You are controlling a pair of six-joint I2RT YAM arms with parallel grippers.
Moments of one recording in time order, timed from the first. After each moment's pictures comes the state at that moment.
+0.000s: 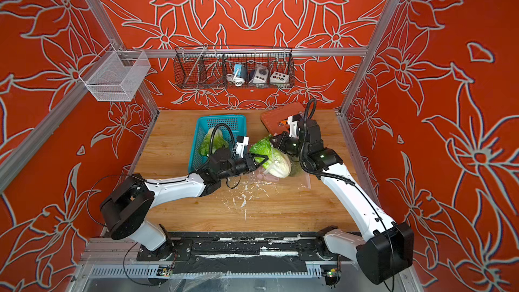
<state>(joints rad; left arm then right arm) -0.75 1.58 0.82 0.64 0.35 -1.08 0.40 1.18 1.07 -0.36 -0.42 0.80</state>
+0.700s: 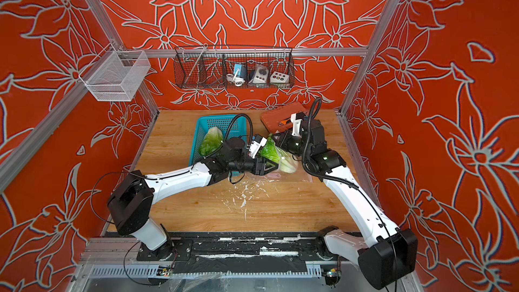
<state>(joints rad) -0.75 1.63 1.08 0.16 0.56 -0.67 0.39 1.14 1.07 -0.32 -0.40 0.81</state>
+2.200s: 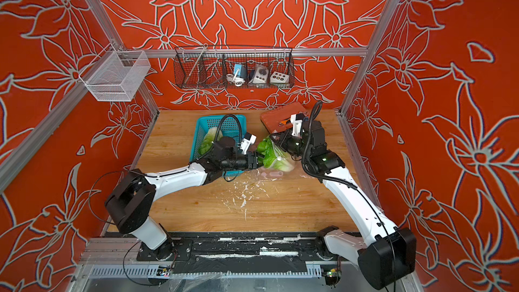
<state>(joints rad) -0.70 1.67 0.99 0.34 0.63 -0.92 0.38 1.15 1.02 -0.24 -0.47 0.92</state>
